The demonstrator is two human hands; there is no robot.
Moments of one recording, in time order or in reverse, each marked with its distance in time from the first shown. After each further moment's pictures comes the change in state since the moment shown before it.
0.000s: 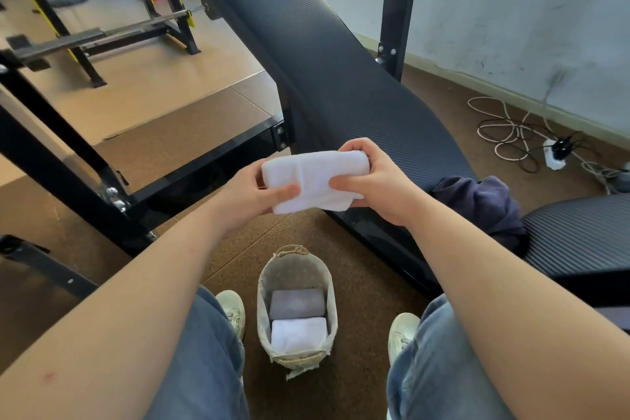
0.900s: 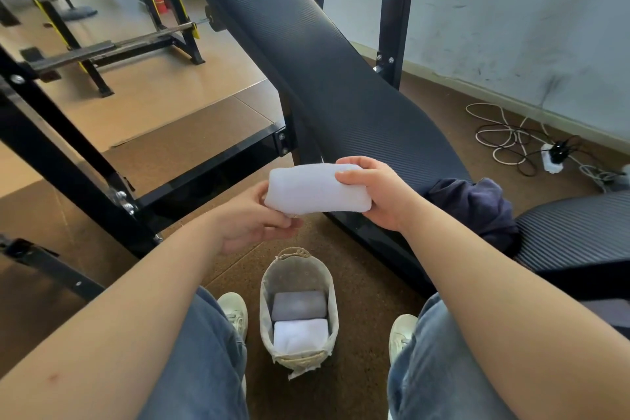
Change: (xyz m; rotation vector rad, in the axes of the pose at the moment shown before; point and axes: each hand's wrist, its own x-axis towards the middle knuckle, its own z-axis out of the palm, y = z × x) left_hand -0.021 -0.007 -0.001 -0.341 -0.218 -0.251; right_hand -0.011 -0.004 0.002 0.233 0.016 0.181
